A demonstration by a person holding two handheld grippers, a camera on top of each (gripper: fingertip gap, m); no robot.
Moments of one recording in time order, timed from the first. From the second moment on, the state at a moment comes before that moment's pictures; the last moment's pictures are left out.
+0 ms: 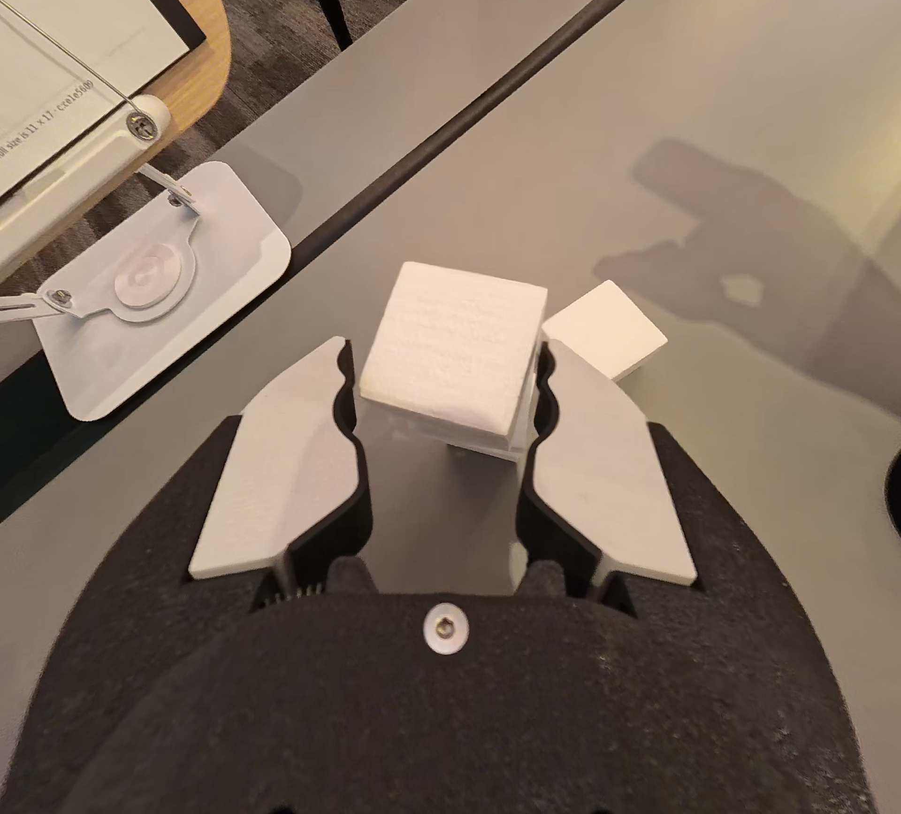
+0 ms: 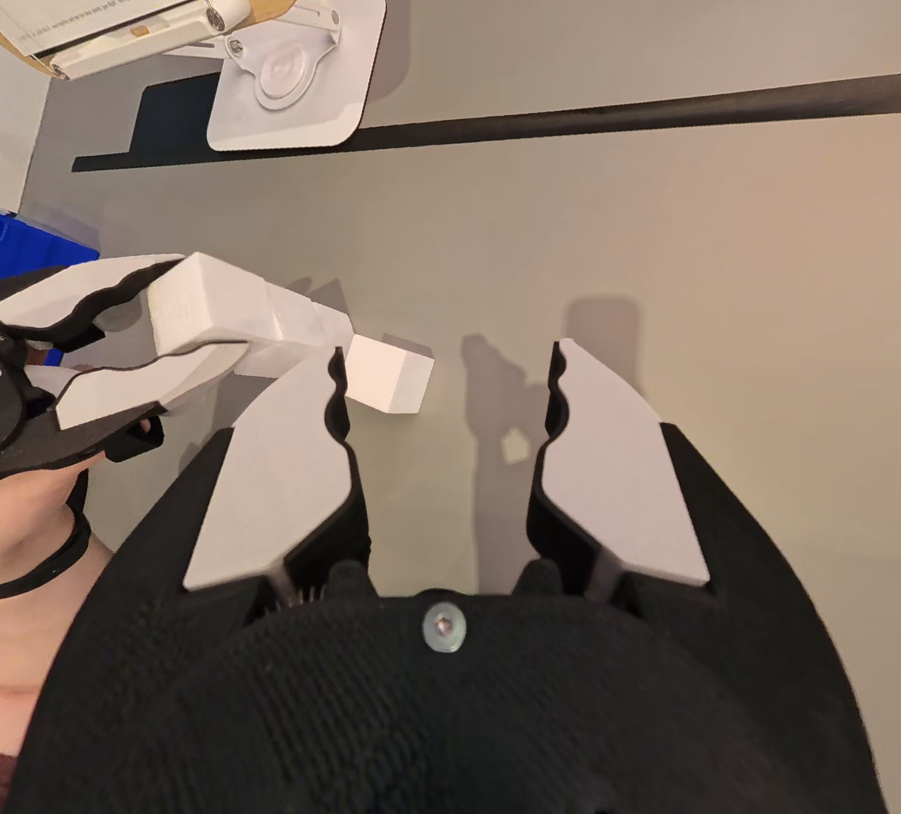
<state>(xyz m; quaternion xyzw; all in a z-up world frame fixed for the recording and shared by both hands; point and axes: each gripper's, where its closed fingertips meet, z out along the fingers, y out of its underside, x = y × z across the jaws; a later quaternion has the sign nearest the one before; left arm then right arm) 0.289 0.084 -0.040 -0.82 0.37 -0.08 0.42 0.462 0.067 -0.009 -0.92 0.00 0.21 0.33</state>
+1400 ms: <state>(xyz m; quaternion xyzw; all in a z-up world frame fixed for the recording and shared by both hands) 0.089 0.068 0.077 -0.78 0.19 -0.22 0.55 0.423 0.064 -0.008 -0.78 -0.29 0.35 0.42</state>
